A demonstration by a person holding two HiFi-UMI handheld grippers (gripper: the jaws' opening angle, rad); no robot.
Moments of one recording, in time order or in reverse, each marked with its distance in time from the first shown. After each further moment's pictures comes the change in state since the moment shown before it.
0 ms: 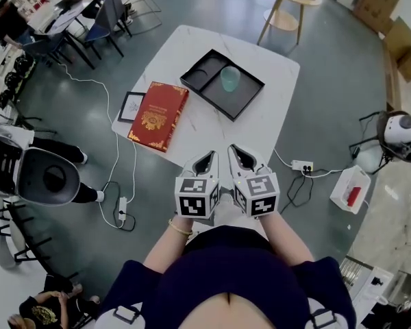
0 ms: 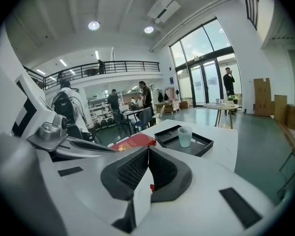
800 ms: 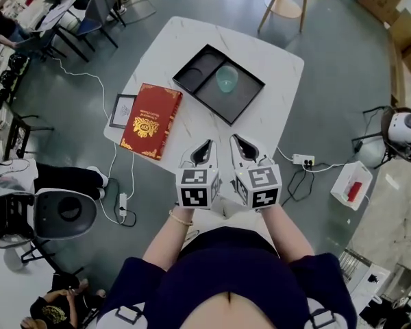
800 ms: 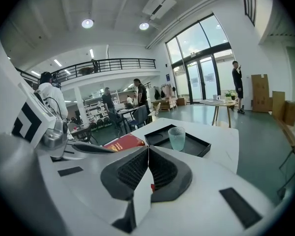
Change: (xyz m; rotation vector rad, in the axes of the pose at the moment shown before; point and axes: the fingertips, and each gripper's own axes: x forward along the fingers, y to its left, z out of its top) left arm 0.074 0.025 0.027 0.010 0.036 0.049; right arm 0.051 -0.060 0.016 0.037 0.036 -0.022
